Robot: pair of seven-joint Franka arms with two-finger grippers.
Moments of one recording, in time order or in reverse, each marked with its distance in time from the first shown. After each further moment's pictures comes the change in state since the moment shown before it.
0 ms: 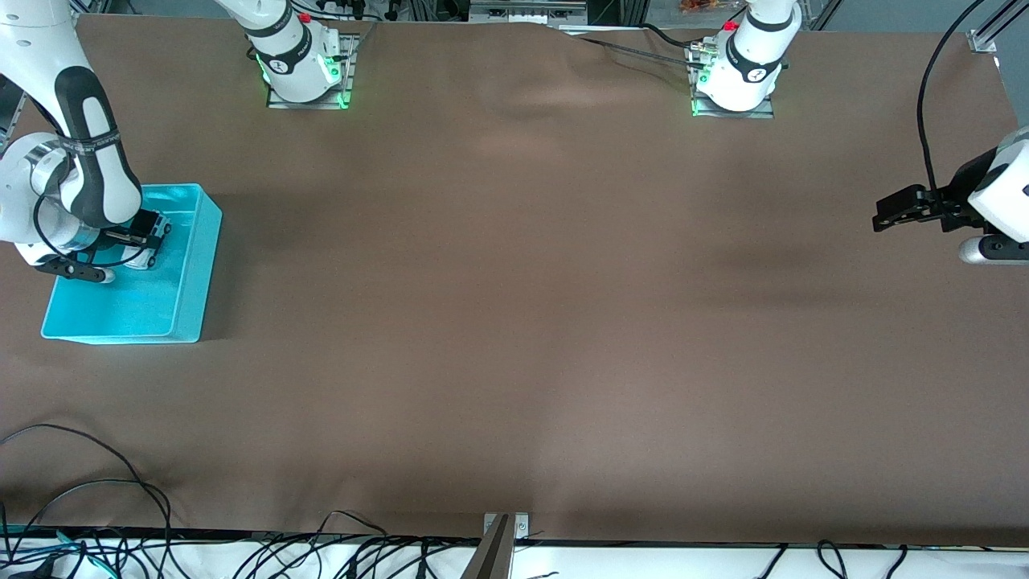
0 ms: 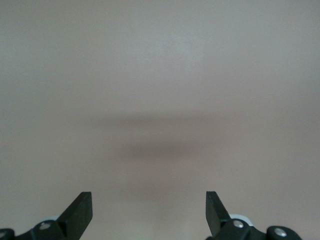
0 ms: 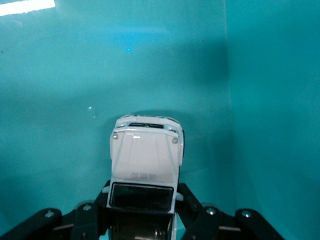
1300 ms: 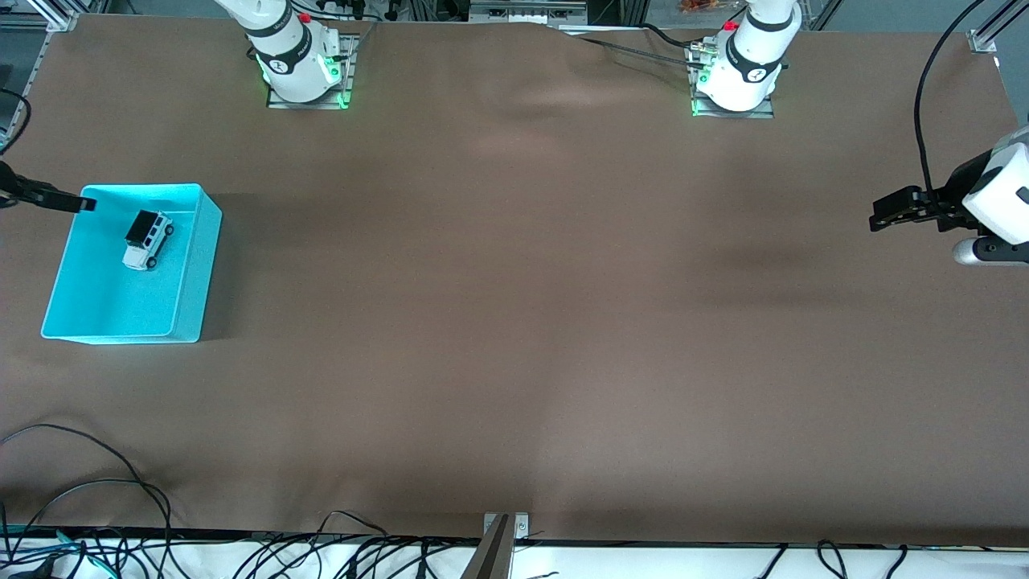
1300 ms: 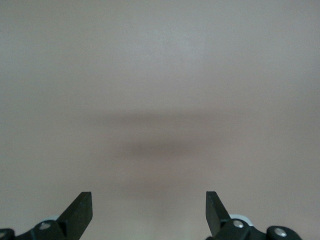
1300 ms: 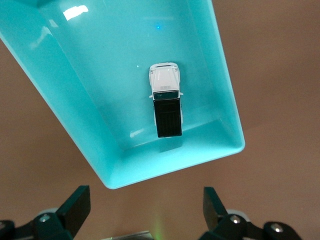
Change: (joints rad) left arm 0.000 0.000 0.000 -0.012 0.000 0.000 0.000; right arm -0.011 -0.276 -0.036 0.295 0.000 -0.650 0.130
